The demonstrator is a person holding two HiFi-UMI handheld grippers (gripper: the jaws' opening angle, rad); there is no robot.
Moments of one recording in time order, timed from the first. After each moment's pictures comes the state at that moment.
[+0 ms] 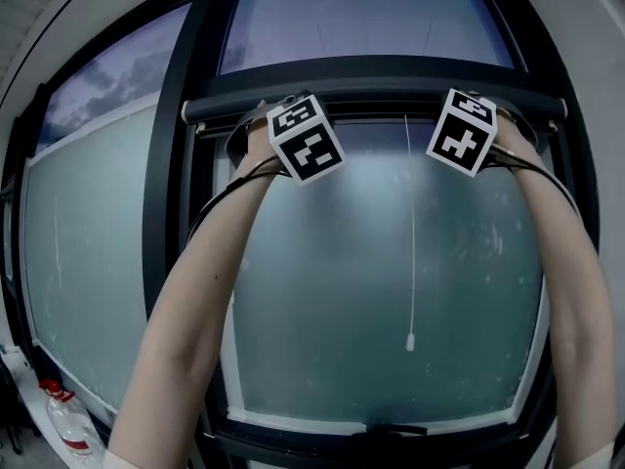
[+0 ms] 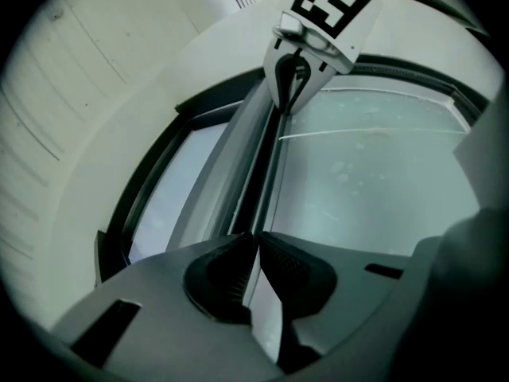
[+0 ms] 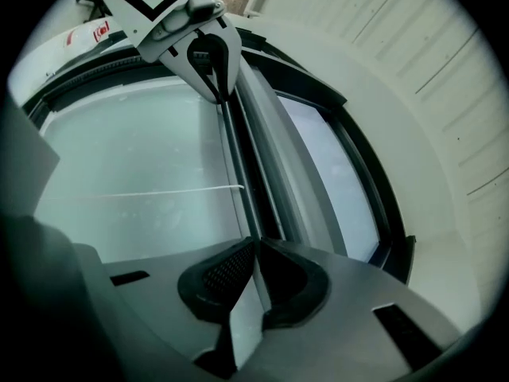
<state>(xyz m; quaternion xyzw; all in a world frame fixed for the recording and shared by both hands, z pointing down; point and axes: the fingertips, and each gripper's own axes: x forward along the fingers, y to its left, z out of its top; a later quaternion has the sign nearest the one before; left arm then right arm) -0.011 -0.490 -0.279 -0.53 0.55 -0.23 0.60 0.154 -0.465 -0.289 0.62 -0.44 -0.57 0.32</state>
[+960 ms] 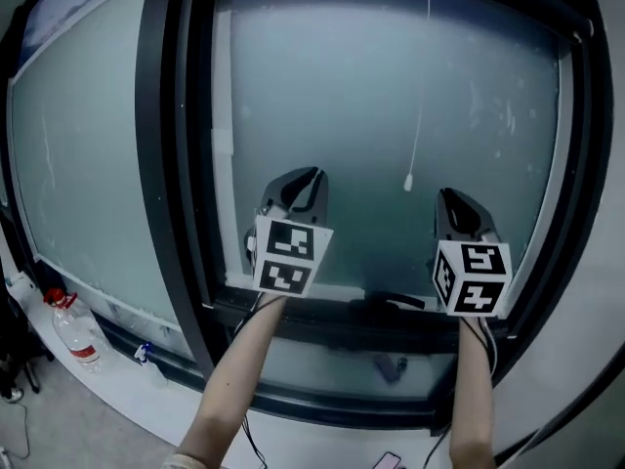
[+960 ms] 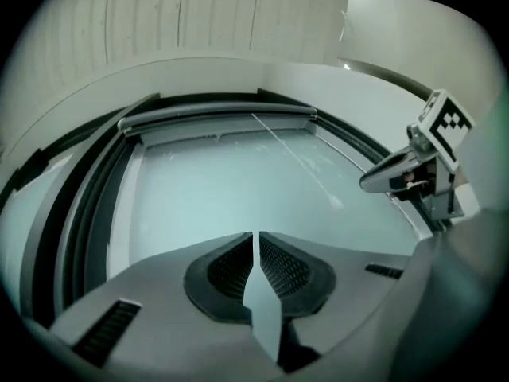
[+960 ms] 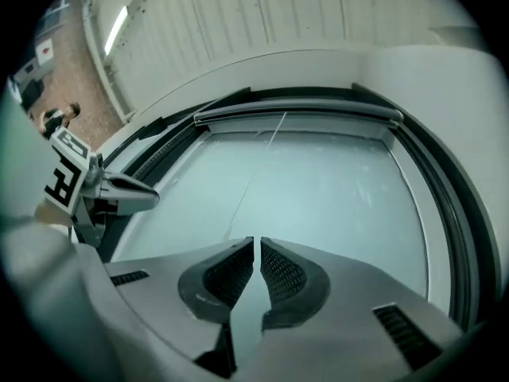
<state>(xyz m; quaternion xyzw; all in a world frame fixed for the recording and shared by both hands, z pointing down) -0.033 -0.481 0.076 -0.77 0.55 0.06 0.31 0.165 -0.456 0.080 0.62 -0.73 -0.27 -0.04</state>
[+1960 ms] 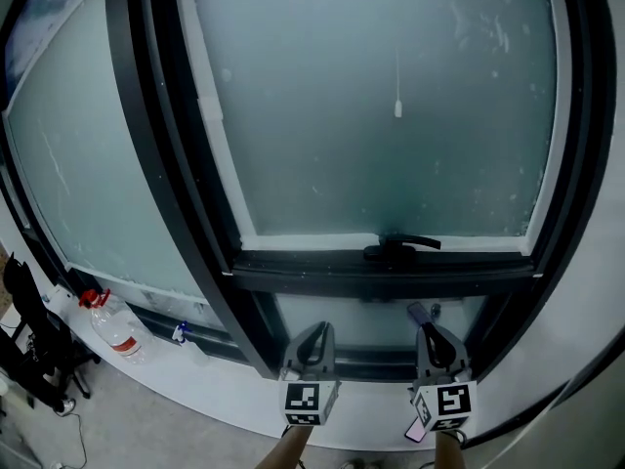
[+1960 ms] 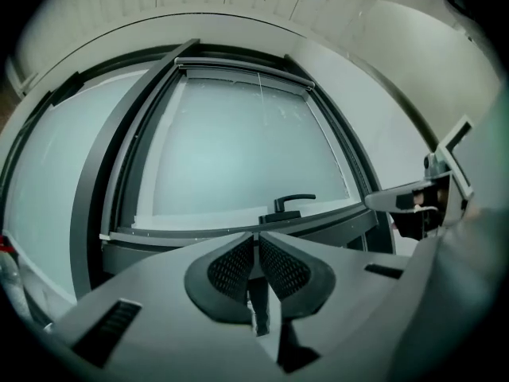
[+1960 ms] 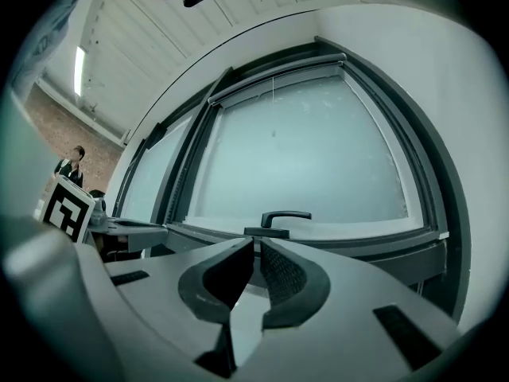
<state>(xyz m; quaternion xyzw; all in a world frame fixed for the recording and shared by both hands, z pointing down) -0.026 -0.366 0.434 -0.81 0.57 0.03 0.10 0.159 -0.339 0.413 0.58 -0.81 -0.09 -0.03</state>
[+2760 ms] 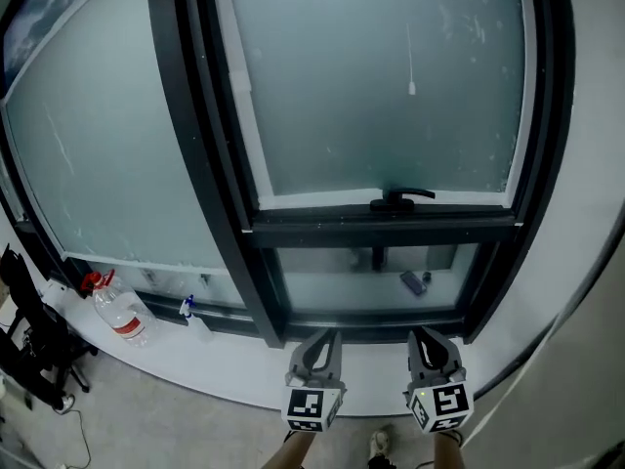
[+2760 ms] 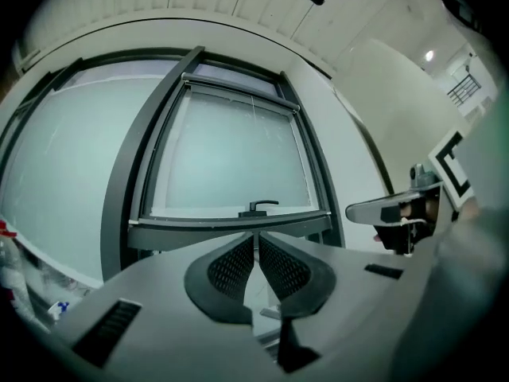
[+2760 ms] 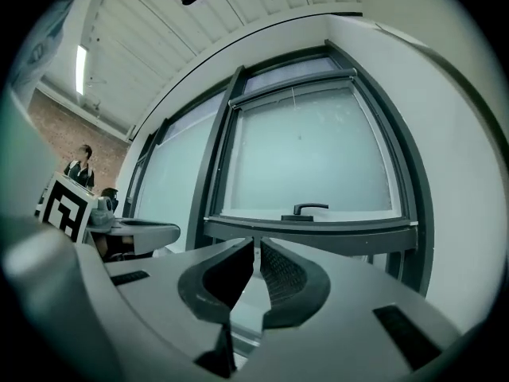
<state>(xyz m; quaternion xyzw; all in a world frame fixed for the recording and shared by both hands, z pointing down) -0.055 -0.208 0.456 -0.85 0.52 0.04 0.07 0.094 -0.183 0.439 0.58 -0.81 -0.06 0.00</state>
